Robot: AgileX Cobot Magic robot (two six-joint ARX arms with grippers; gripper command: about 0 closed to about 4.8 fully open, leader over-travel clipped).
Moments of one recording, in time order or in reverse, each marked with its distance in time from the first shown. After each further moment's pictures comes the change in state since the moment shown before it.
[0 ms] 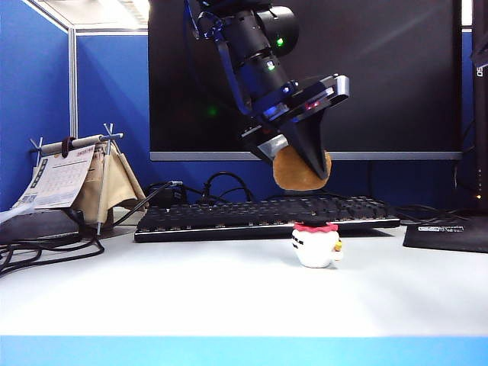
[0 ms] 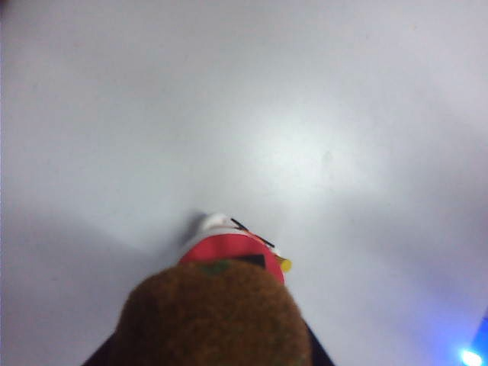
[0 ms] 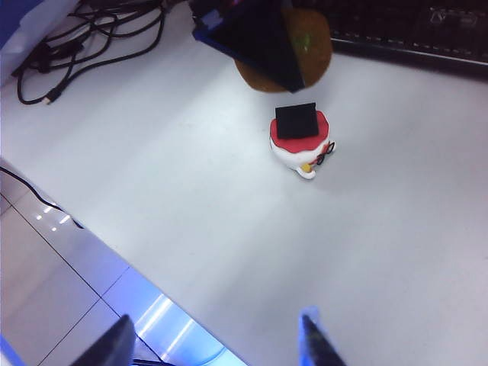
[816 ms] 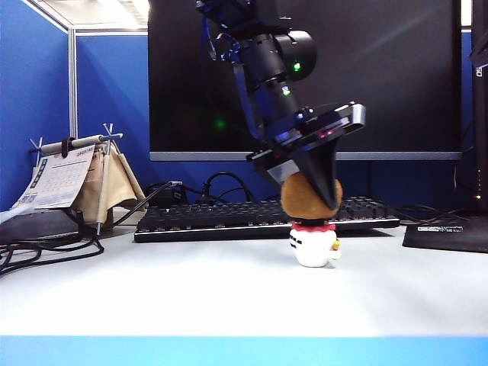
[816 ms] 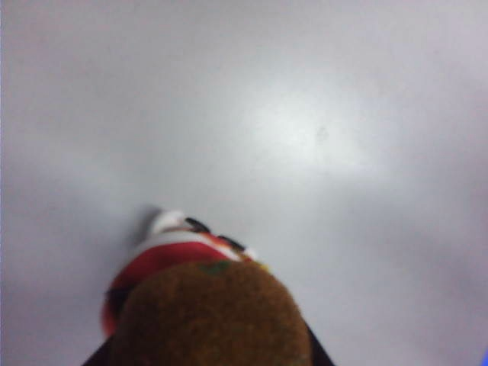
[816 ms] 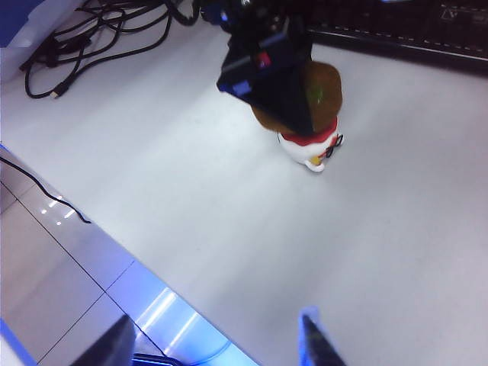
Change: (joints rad) left arm -0.035 0.061 0.002 -0.018 -0.035 0.000; right arm 0.018 0.000 0.000 -0.006 0.000 0.000
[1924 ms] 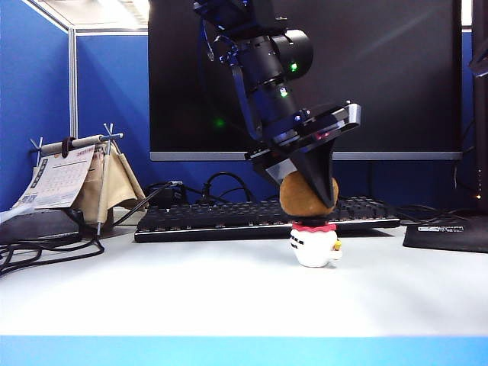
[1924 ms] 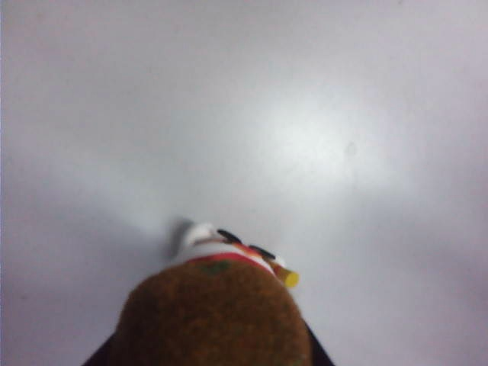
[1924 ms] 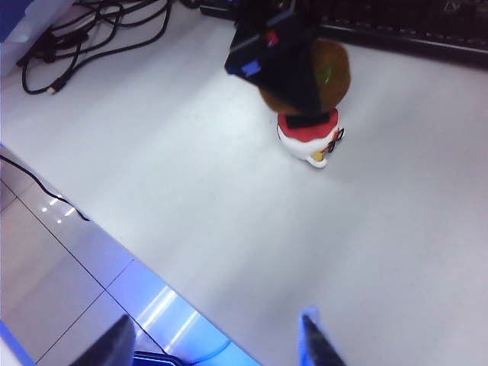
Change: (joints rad) left arm 0.009 0.002 0.005 0.028 -0.011 0.004; right arm 0.000 0.001 -0.014 0.008 0.000 0.000
